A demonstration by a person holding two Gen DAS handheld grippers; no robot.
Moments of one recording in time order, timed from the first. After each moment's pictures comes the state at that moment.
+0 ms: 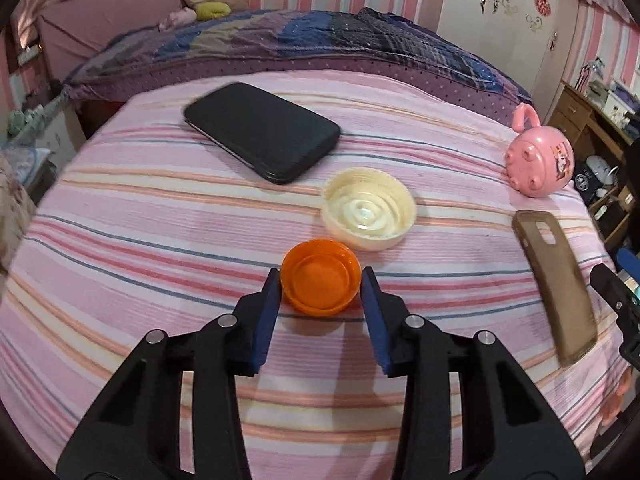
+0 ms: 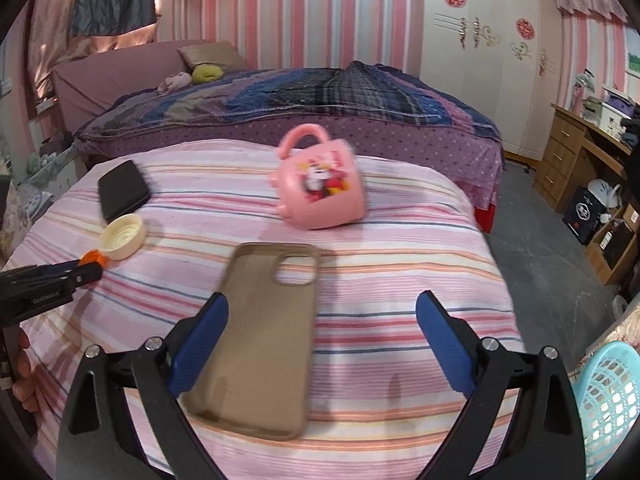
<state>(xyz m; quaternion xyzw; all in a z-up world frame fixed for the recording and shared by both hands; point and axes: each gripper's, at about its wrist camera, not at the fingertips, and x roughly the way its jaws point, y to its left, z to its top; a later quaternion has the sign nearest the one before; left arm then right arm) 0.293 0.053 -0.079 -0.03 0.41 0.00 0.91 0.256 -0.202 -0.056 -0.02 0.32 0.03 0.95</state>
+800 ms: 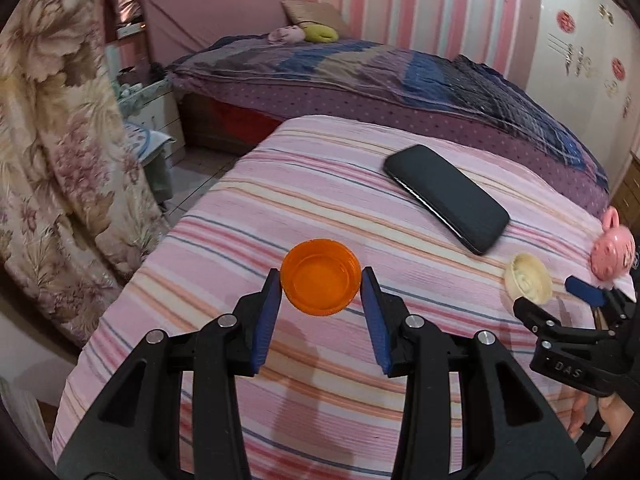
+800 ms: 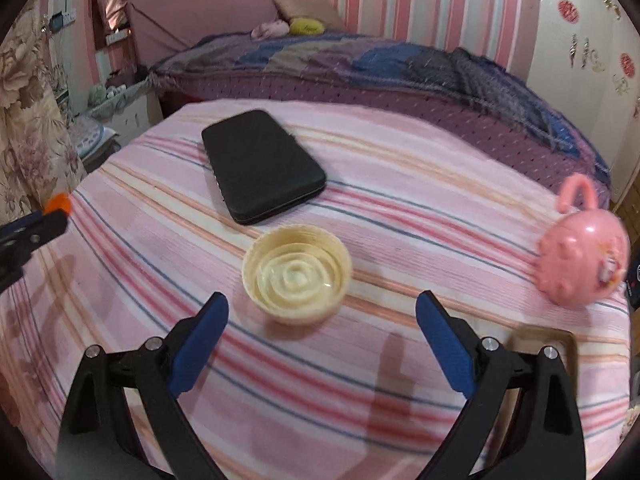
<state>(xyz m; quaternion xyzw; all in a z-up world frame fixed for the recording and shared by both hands) 0.261 0.186 -0.041 -0.09 0.36 0.15 0.91 0.336 -0.029 -0.076 -0.08 0.40 0.16 0.90</state>
